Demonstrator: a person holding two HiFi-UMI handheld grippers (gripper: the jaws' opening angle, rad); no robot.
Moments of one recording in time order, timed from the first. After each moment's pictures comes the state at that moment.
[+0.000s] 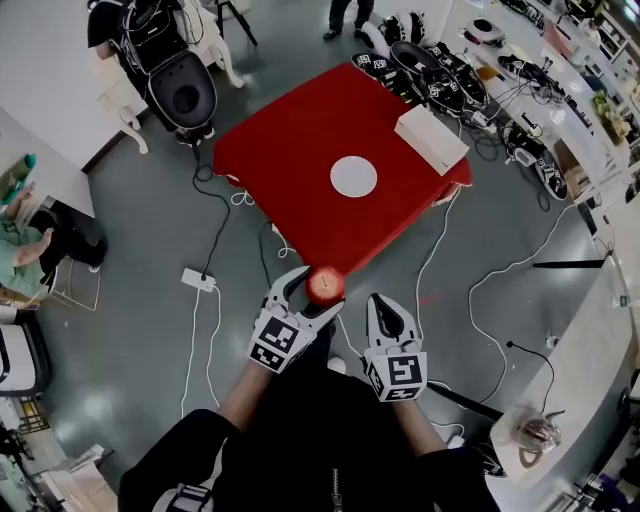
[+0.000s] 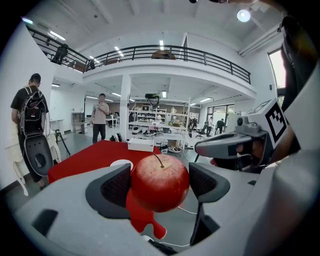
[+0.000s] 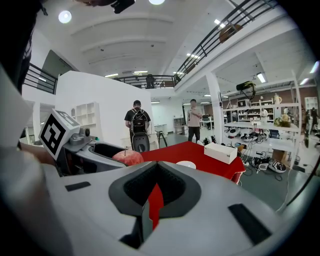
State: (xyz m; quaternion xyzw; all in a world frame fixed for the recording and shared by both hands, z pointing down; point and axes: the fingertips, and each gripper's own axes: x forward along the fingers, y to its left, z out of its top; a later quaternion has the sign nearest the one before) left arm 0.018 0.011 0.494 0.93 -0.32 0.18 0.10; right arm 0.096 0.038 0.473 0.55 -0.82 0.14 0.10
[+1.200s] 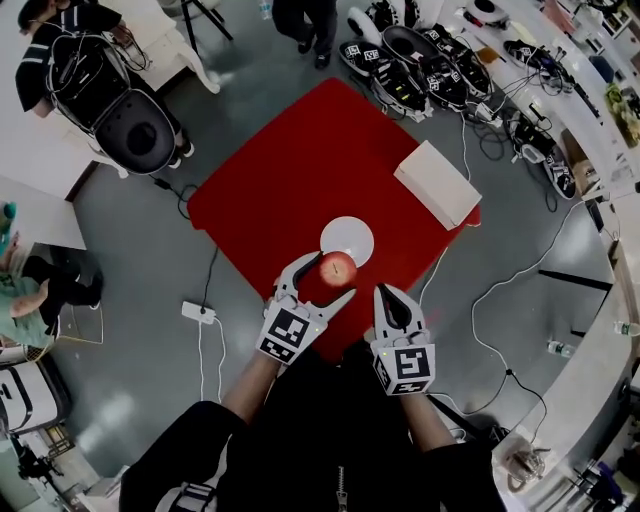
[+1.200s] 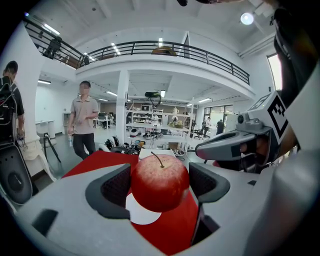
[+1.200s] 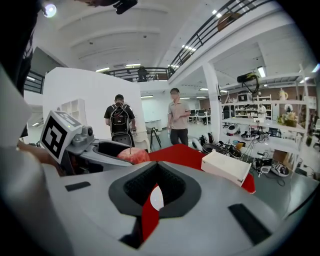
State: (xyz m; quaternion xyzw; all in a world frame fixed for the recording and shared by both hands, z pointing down) left arm 0.069 -0.282 0.495 0.94 -0.28 0.17 0.09; right arm 0.134 -0.247 0.476 0.57 -0.80 0.17 0.12
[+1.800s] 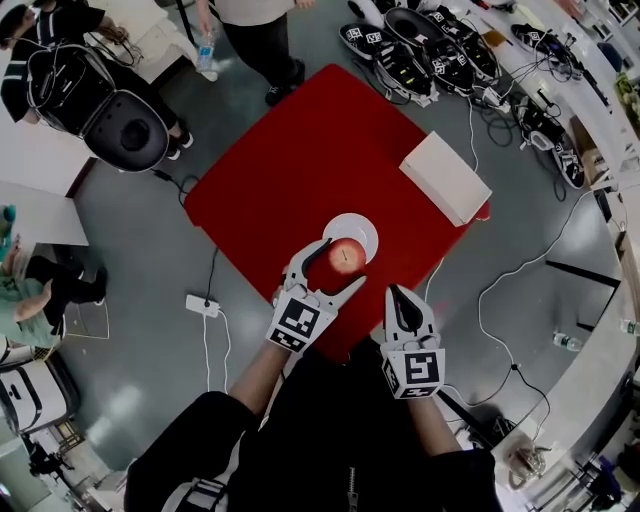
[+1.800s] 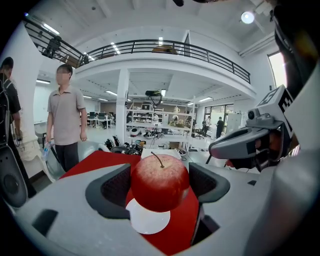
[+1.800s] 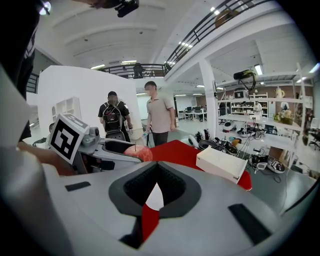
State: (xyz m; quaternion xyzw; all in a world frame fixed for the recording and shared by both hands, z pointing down) left arm 0.096 -0.324 0.519 0.94 -0.28 0.18 0.09; right arm 0.160 -0.265 0.494 0.58 -0.78 0.19 0.13
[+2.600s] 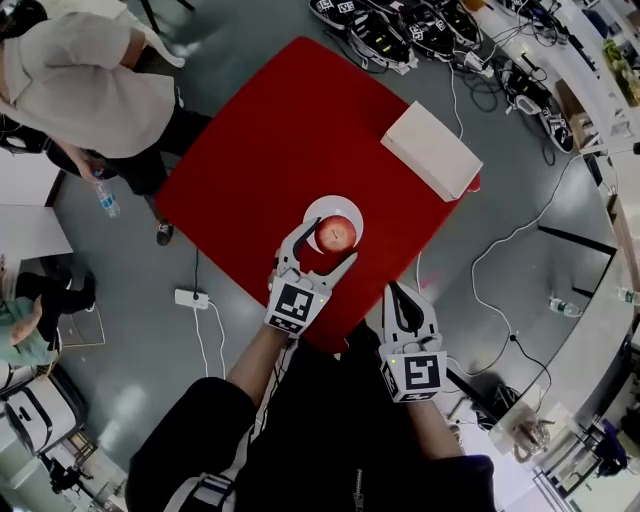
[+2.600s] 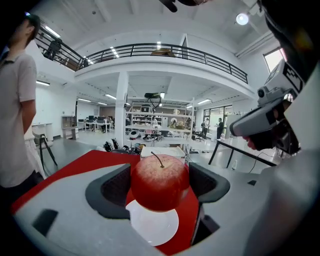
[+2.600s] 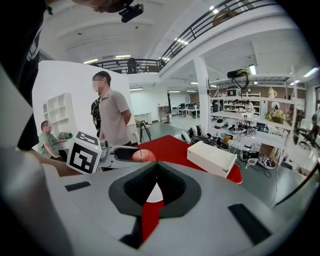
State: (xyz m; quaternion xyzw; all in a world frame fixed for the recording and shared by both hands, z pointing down) left arm 0.111 -0.350 0.571 0.95 -0.28 0.15 0.07; right arm 0.175 -0.259 0.505 0.61 -0.75 0.20 0.16
